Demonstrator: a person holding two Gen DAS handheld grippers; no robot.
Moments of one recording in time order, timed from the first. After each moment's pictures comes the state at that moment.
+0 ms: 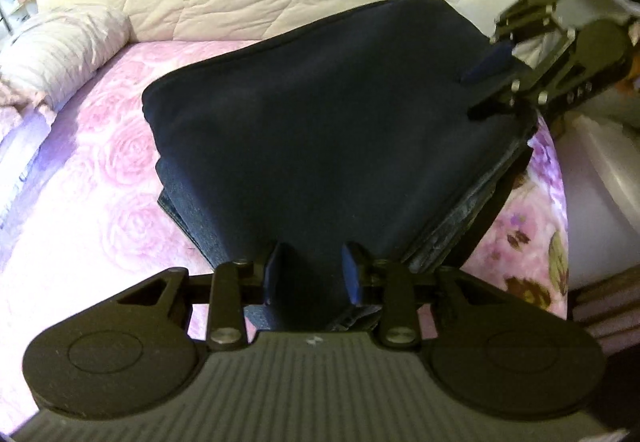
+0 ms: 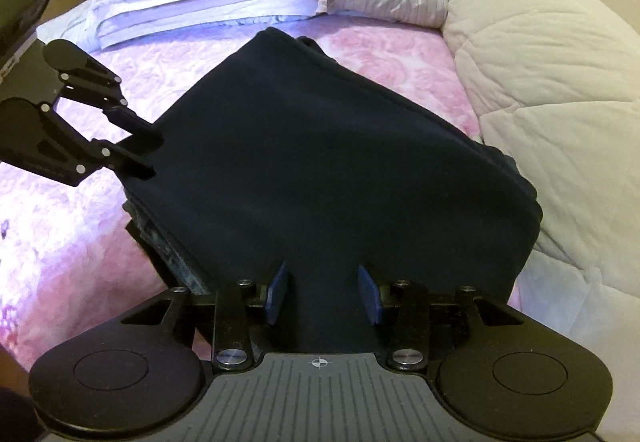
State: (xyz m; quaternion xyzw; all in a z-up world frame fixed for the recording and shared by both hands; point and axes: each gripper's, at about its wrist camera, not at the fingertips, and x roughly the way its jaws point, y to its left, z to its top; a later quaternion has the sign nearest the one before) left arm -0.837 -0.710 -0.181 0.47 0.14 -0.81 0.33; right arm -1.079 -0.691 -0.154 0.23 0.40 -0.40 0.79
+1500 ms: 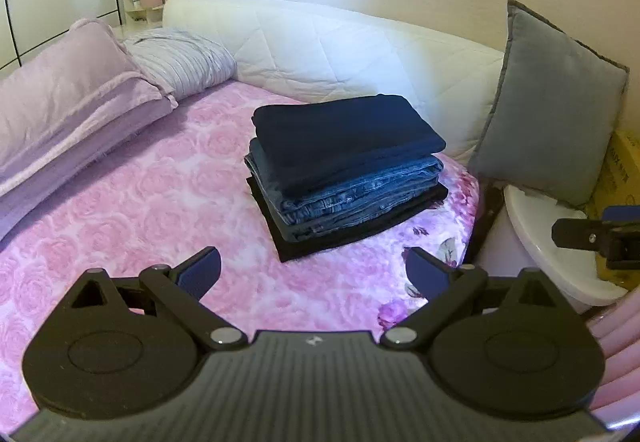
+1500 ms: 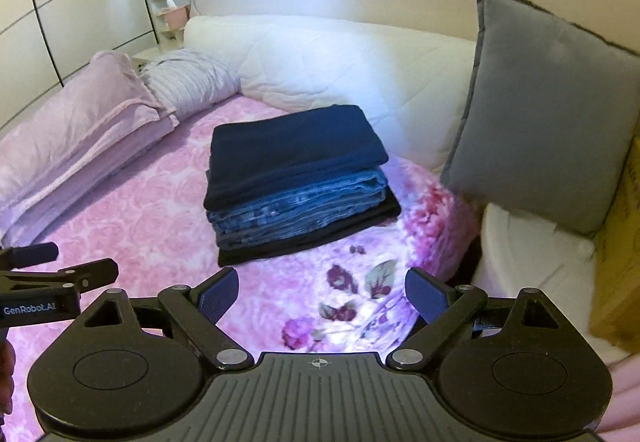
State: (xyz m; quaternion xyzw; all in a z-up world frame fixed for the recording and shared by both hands) left arm -0.698 -0.446 -0.018 0.32 0.19 -0.81 0.46; right arm -0.909 -0.345 0.006 0.34 0.18 -0.73 0.56
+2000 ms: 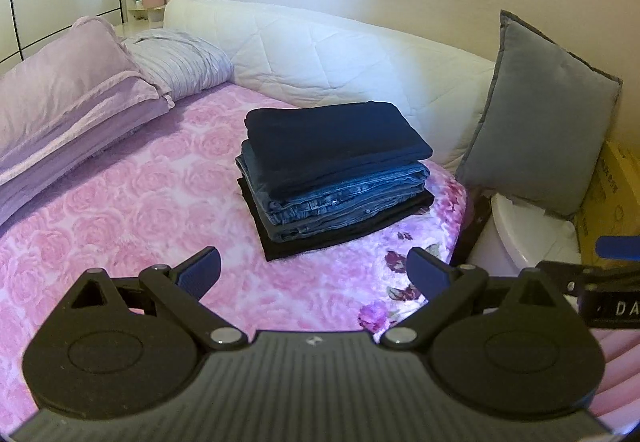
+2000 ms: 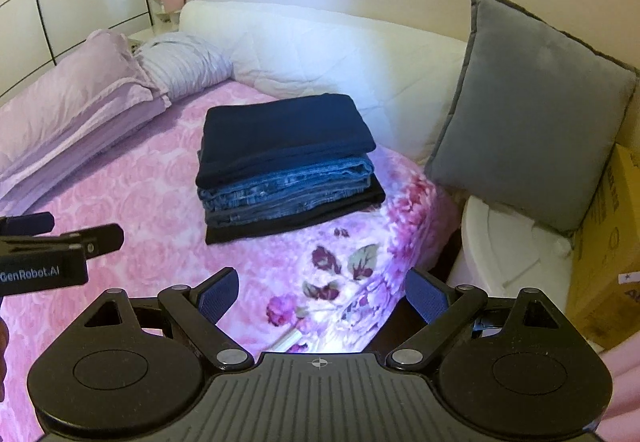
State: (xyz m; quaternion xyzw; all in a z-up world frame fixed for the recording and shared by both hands) left arm -0.700 -0.428 -0.012 0.30 0.20 -0.81 0.46; right arm -0.890 -0.326 0.002 0.34 0.21 -0.74 0.55
